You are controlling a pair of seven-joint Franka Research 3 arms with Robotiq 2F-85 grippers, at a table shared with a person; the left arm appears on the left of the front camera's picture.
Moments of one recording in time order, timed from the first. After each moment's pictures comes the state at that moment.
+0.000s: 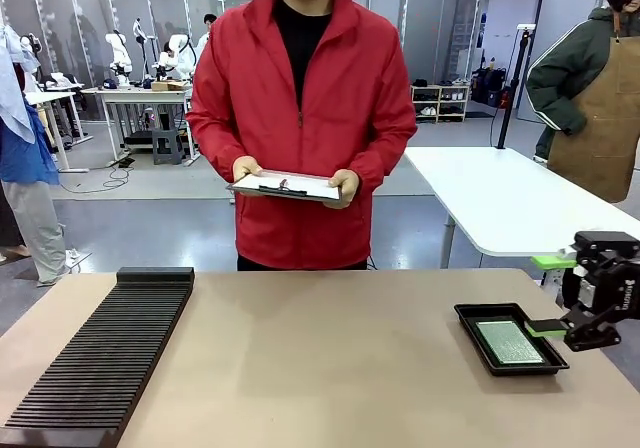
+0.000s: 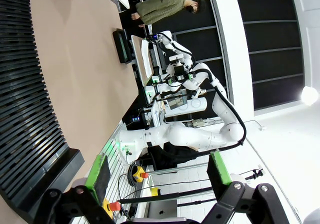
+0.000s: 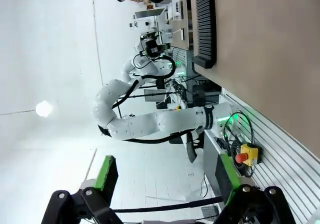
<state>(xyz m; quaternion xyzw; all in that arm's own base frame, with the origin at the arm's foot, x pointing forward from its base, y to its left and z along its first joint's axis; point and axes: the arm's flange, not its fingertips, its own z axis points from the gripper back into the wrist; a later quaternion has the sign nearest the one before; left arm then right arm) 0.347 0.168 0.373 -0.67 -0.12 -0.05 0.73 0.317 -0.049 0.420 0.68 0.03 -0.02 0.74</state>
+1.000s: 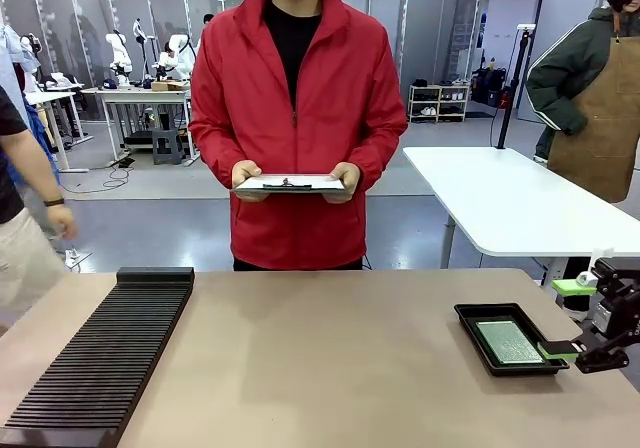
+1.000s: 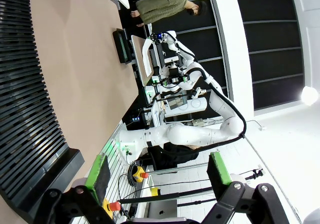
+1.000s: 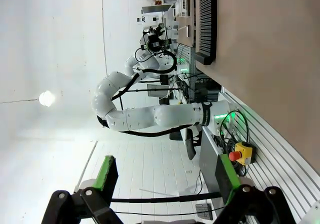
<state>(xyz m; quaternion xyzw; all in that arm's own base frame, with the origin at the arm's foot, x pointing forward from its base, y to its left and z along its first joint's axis) 0.347 0.169 0.373 -0.67 -0.12 -0.05 0.73 0.312 -0.064 0.386 0.69 0.02 0.00 0.72</state>
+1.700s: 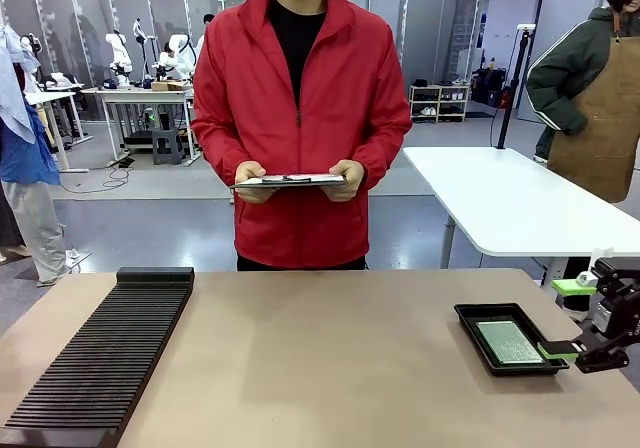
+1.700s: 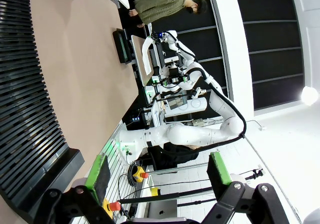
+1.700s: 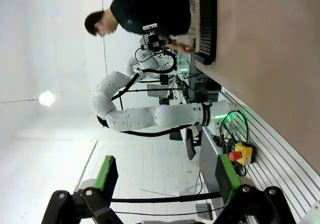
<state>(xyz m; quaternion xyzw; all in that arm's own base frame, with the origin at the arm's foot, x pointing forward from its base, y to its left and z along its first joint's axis) 0.347 0.169 0.373 -0.67 -0.12 -0.05 0.73 0.312 -0.064 0.386 0.69 0.02 0.00 0.72</state>
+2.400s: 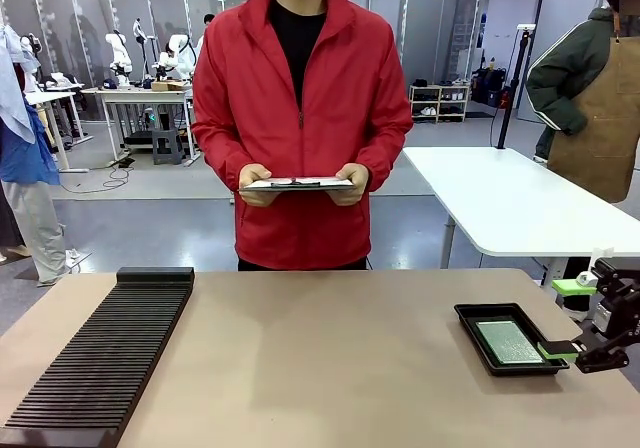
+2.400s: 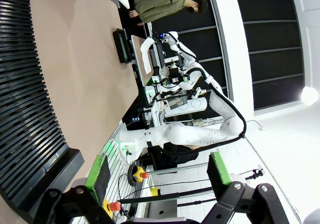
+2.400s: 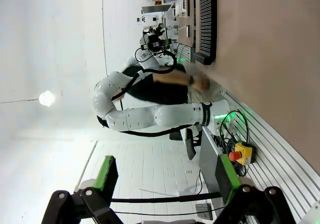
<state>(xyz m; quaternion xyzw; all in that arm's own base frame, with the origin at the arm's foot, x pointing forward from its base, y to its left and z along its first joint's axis) 0.347 0.169 0.373 -0.67 -0.12 -0.05 0.73 0.312 -0.064 0.386 0.69 0.02 0.00 0.72</state>
